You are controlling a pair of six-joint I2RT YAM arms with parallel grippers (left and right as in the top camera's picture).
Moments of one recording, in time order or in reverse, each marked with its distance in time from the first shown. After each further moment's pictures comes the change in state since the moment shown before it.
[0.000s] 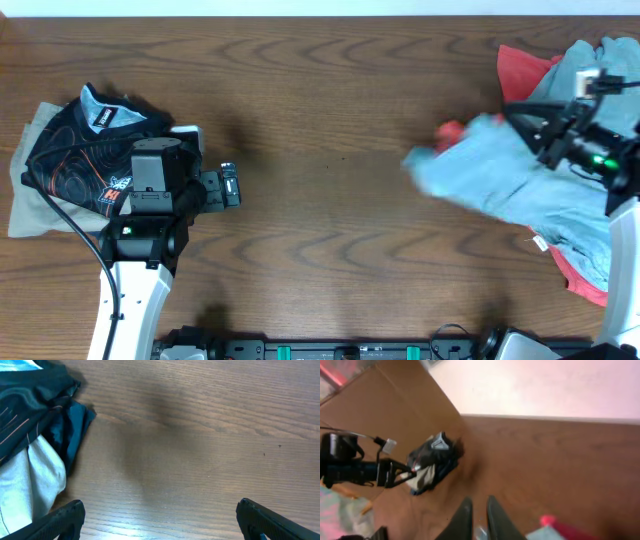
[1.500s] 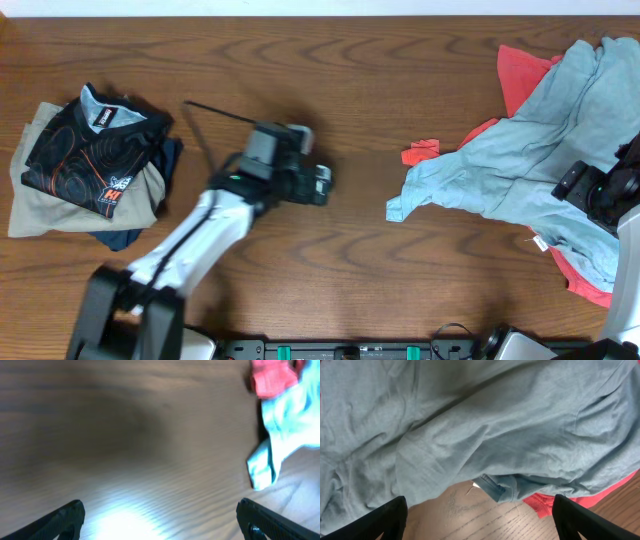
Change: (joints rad) left arm -0.420 0.528 0.001 0.408 0.233 -0.131; right arm -0.098 0.000 -0.011 -0.463 1.369 0.314
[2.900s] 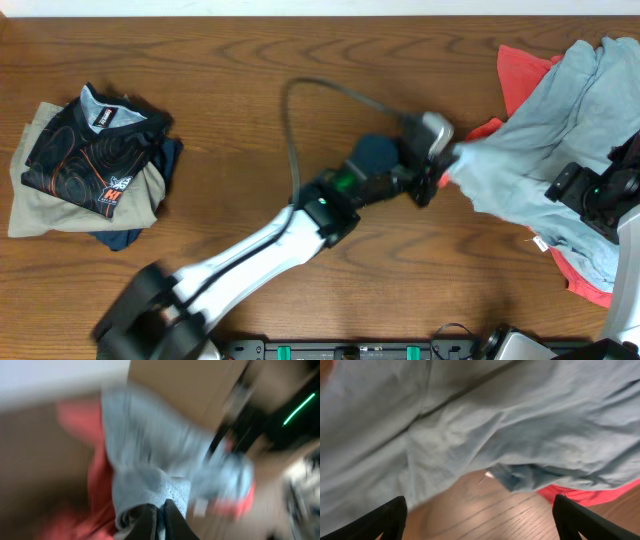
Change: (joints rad) left arm -0.401 0.016 0.207 0.644 0.014 -0.034; right arm 0.000 0.000 0.000 -0.045 -0.102 0.001
